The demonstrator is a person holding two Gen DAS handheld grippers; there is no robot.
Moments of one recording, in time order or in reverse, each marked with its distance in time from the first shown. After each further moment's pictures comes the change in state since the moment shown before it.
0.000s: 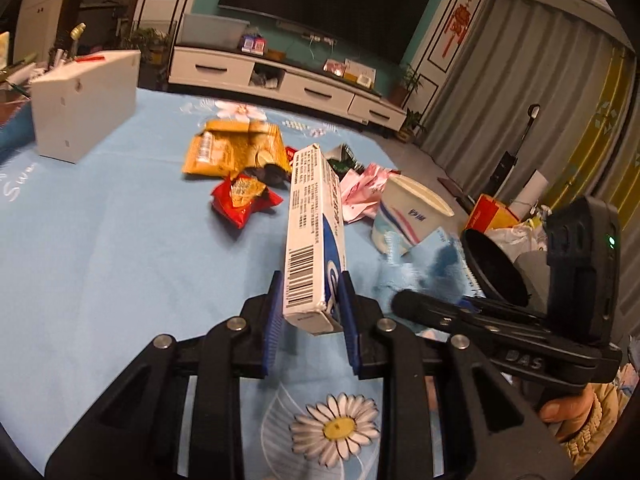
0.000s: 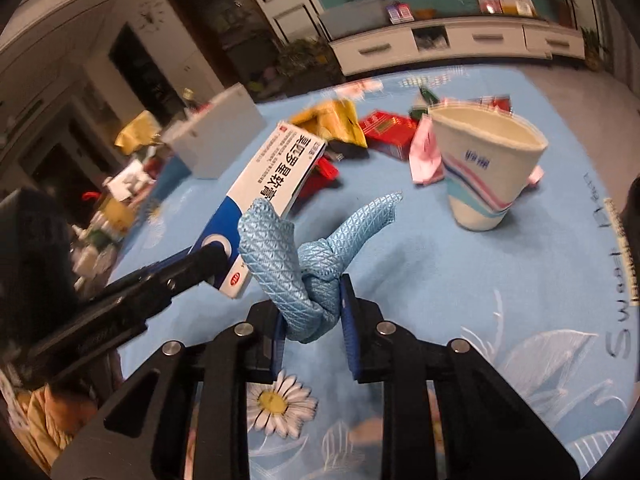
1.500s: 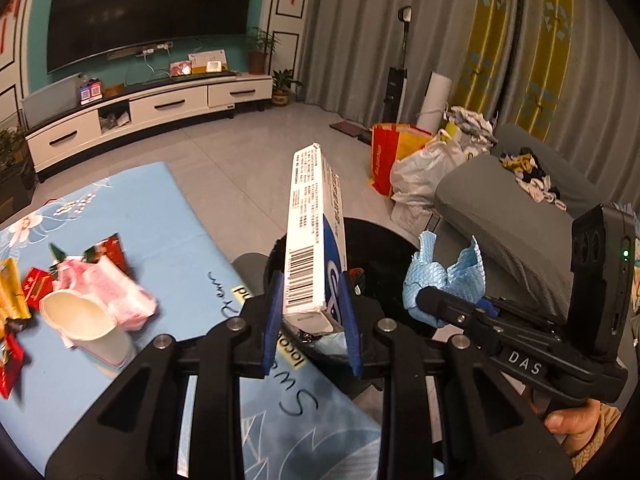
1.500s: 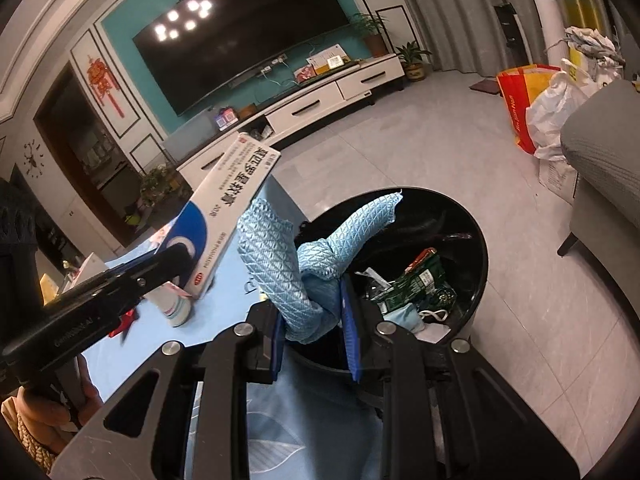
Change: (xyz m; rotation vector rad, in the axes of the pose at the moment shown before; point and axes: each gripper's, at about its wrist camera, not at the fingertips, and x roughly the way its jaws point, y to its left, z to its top) left arm 0.147 -0.300 0.025 0.464 0.116 -0.224; right arm -0.179 -0.225 -0.046 0.394 -0.345 -0.390
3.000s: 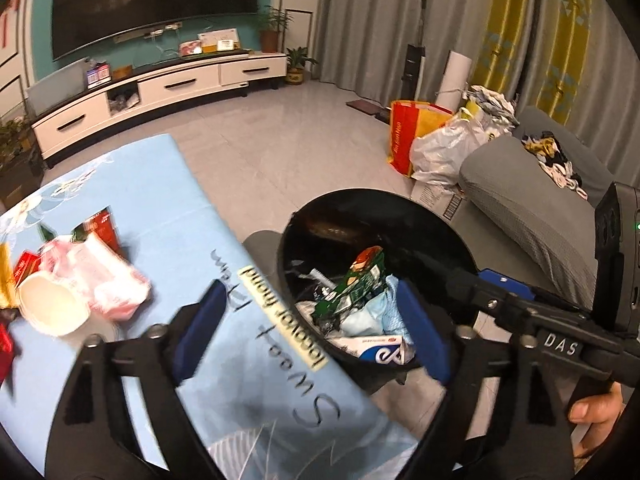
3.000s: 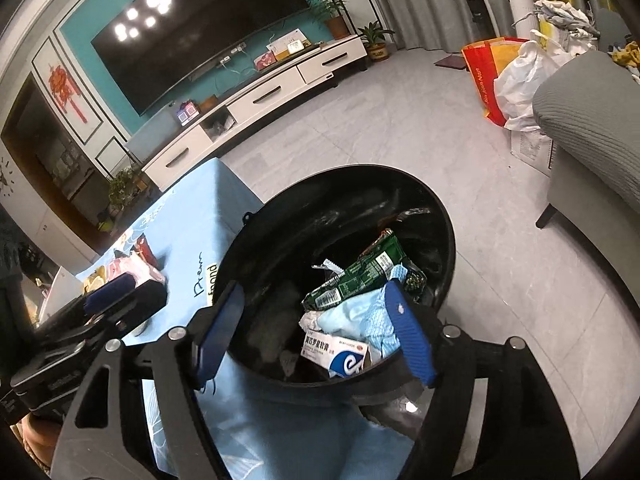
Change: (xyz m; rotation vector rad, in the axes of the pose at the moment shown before) left arm 0.033 0.007 -0.014 -0.024 0.069 0.071; right arm 0.015 -0.023 0.002 0.078 0.052 -0.102
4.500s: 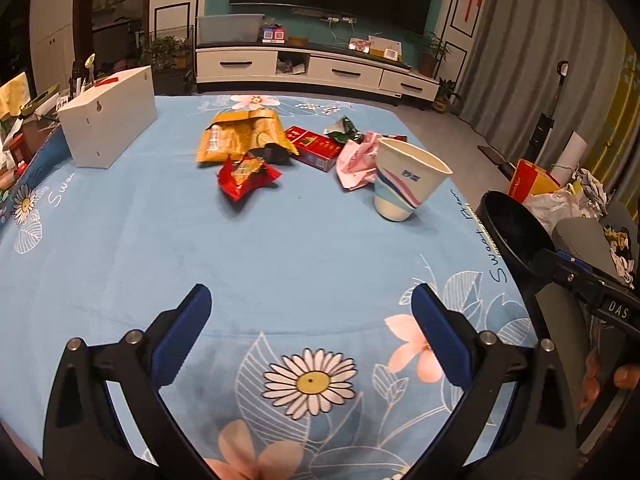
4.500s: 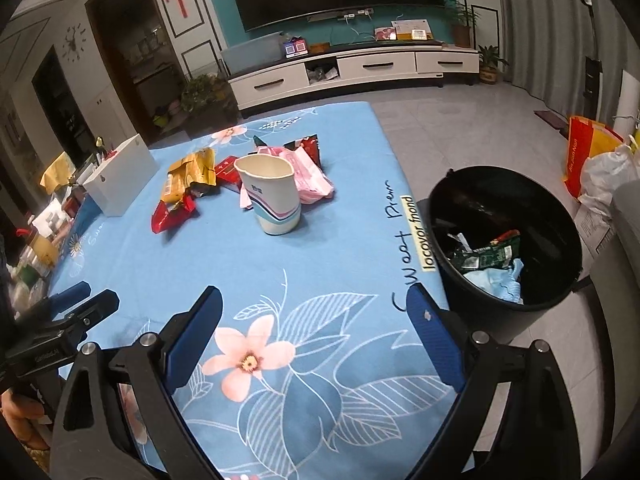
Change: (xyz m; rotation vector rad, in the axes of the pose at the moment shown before) left arm -0.194 0.170 -0.150 -0.395 -0.029 0.337; right arm -0.025 0.185 -0.079 -0.418 0.124 0.110
